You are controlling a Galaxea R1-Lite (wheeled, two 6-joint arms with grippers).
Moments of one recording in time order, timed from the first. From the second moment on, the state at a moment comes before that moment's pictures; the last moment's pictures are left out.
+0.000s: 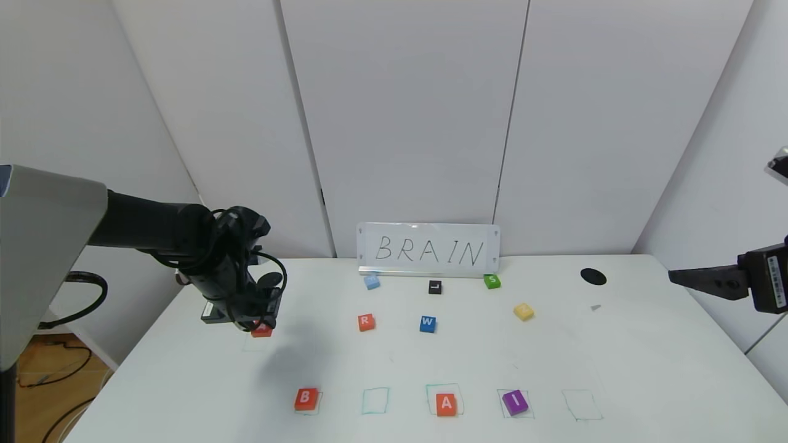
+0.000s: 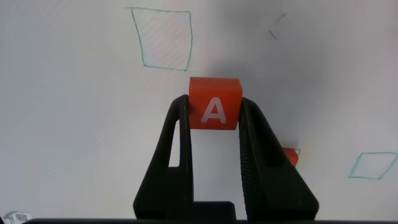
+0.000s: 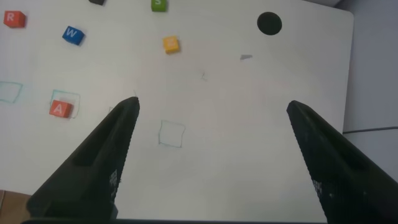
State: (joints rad) left arm -0.06 2.18 -1.55 0.62 0.07 -0.17; right arm 0.12 1.32 -1.07 0.35 0.03 -0.07
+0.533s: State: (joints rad) left arm 0.02 2.30 -1.64 0.62 0.07 -0.10; right arm 0.15 1.32 -1.06 0.35 0.02 -0.07
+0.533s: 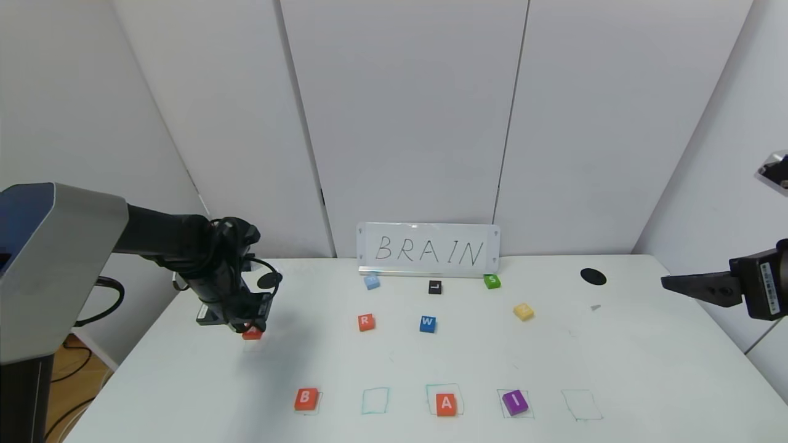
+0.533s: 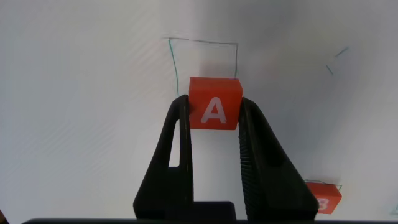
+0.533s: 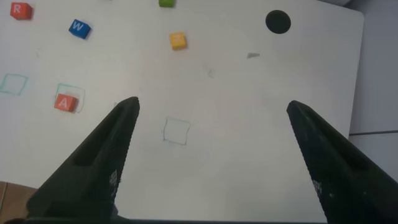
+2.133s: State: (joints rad) left arm 0.04 2.40 -1.69 0.66 0.05 -0.08; right arm 0.19 1.33 -1.04 0.35 0.02 -0.07
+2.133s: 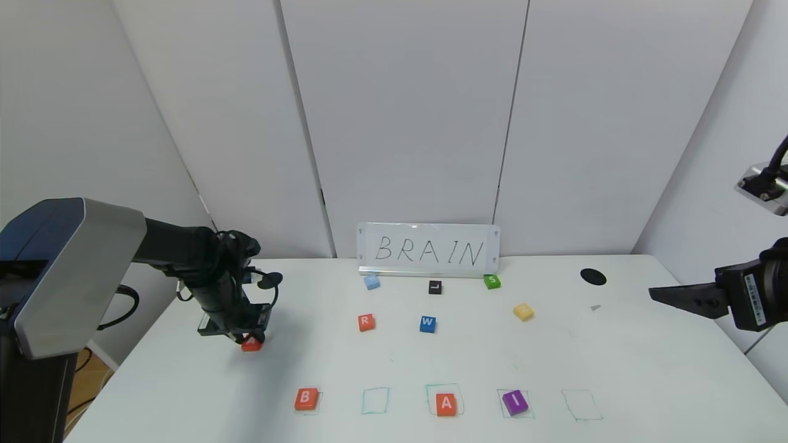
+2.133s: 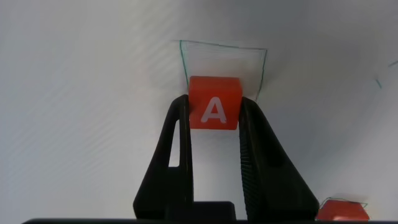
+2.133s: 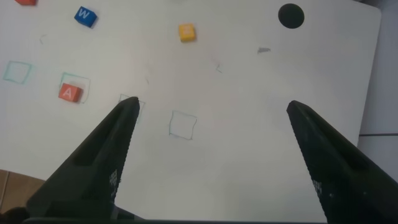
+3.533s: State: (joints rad) left arm 0.03 2.40 -1.70 0.66 0.04 -0.08; right arm 0.20 1.33 -1.03 0.35 0.01 -0.07
